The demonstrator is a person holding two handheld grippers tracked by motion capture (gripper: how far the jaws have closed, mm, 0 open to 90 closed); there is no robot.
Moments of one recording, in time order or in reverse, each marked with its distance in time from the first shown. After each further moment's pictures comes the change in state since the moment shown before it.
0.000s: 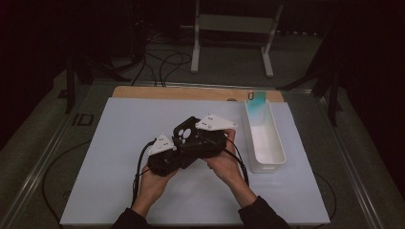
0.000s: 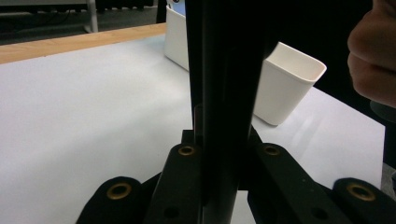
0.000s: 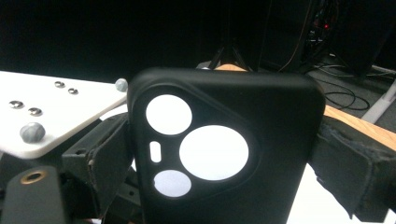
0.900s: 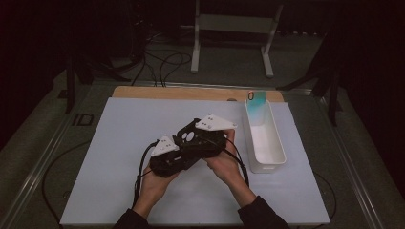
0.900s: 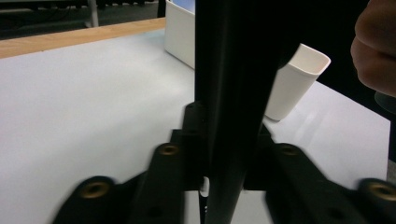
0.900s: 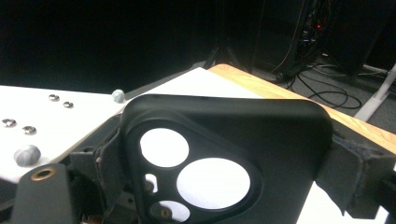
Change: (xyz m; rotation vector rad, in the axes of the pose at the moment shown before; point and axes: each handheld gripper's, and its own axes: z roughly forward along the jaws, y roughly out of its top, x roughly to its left) left arm -0.001 -0.003 0.004 0.019 0.012 0.005; right arm 0.000 -0.001 0.001 0.001 -0.027 0.002
